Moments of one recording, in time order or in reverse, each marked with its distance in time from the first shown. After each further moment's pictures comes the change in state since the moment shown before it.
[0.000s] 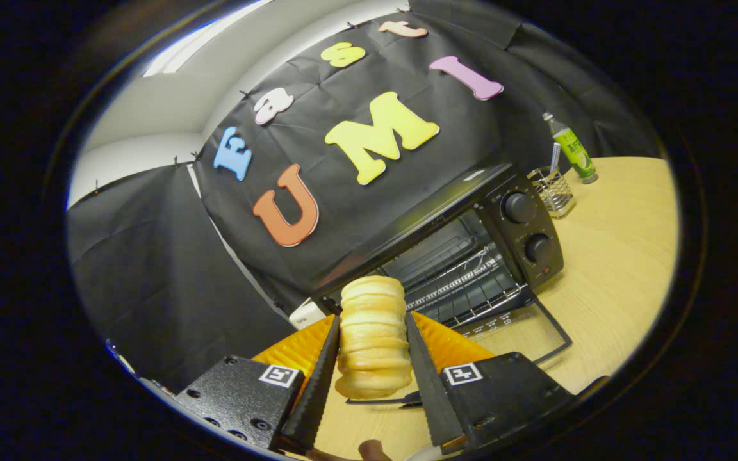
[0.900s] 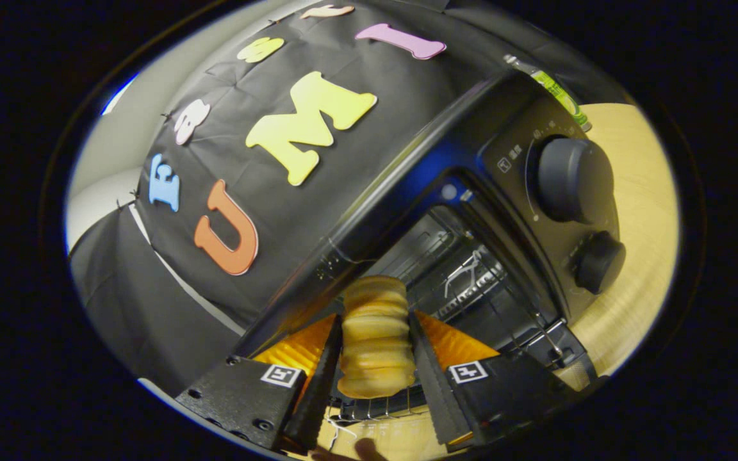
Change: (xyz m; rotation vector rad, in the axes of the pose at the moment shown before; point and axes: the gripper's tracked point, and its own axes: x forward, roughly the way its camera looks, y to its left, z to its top) arm 0.128 -0.075 0.032 0.208 0.014 -0.122
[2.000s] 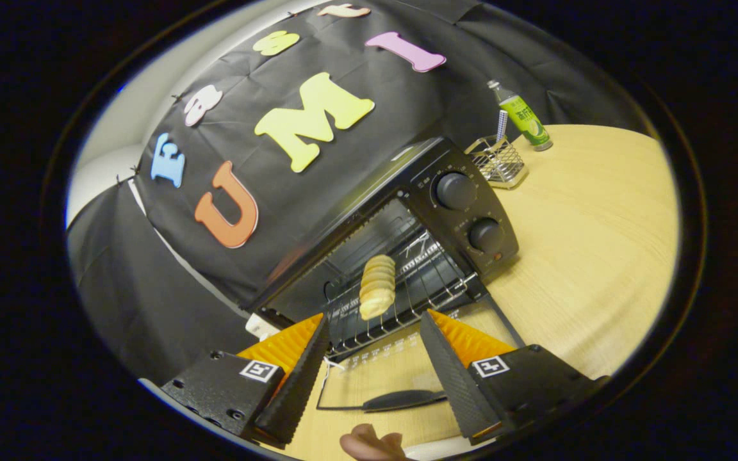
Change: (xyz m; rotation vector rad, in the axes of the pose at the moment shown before) arm -0.143 0.001 -0.034 -0.080 0.105 -0.104
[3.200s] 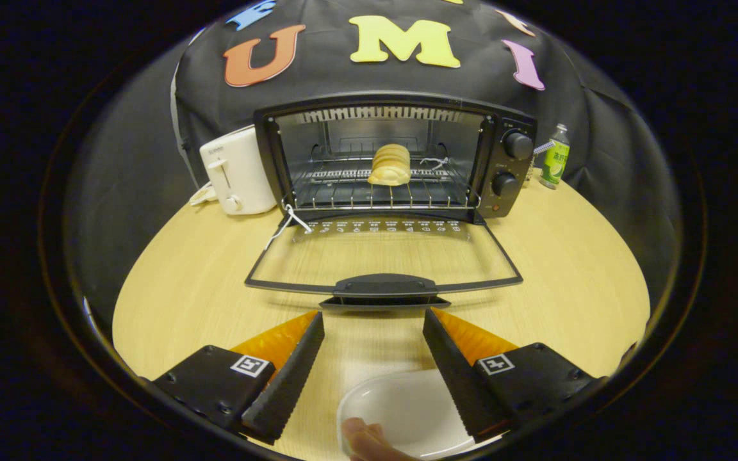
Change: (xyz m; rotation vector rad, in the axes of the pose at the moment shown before) arm -0.020 -0.028 -0.116 -0.587 0.315 -0.405
